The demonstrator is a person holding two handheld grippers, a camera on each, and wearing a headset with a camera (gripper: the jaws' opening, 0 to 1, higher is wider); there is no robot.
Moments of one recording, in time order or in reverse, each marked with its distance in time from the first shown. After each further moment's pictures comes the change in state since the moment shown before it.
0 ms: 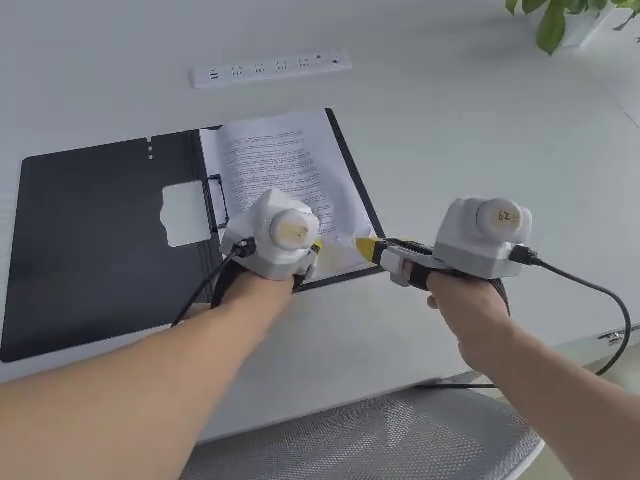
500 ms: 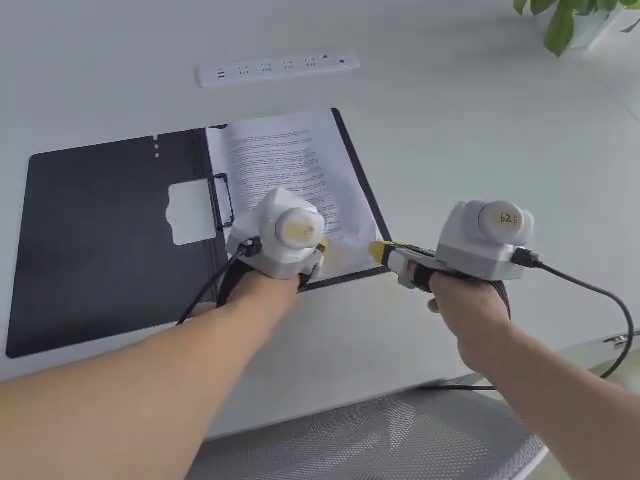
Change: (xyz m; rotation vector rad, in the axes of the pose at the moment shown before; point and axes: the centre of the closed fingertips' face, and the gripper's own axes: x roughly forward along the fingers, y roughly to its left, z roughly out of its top) left arm 0.000 0.000 0.000 -0.016 -0.003 0.004; right arm -0.003 0.006 0.000 0.024 -0.001 -0.003
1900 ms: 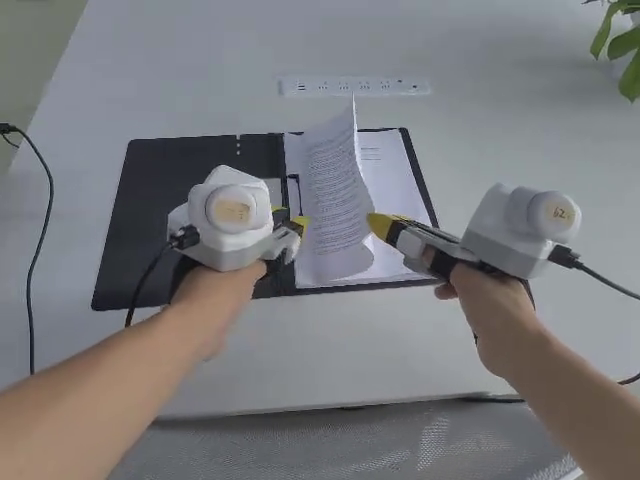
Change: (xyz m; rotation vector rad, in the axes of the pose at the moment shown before) left arm -0.147 0.076 0.012 -0.214 -0.188 0.116; right arm -0.010 0.143 0.034 -0.093 -0.107 0.336
